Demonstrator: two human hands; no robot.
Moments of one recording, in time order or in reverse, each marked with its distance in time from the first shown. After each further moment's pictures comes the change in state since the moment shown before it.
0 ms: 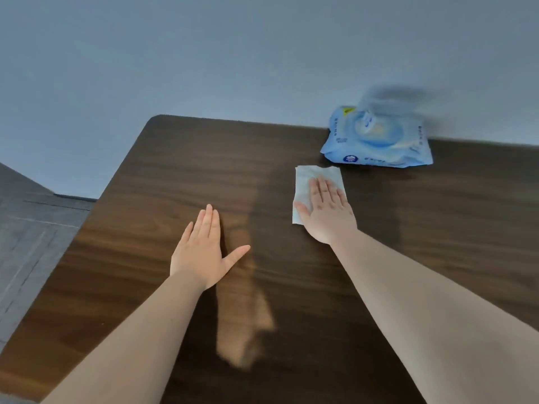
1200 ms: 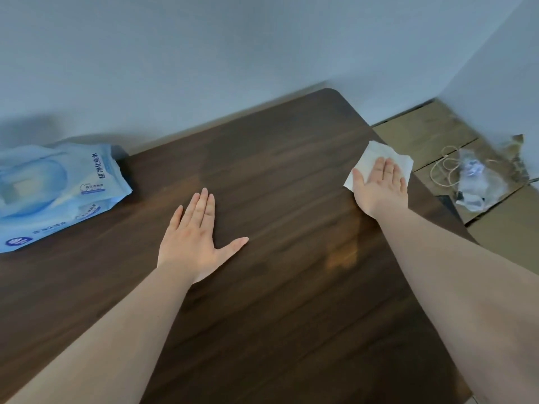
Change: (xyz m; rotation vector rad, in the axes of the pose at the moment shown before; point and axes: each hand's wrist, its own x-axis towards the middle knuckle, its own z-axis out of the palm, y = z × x) left_hand 0.088 0.448 -0.007 0.128 -0.006 0.667; right_hand -0.179 0.513 -0.036 0.291 0.139 1.074
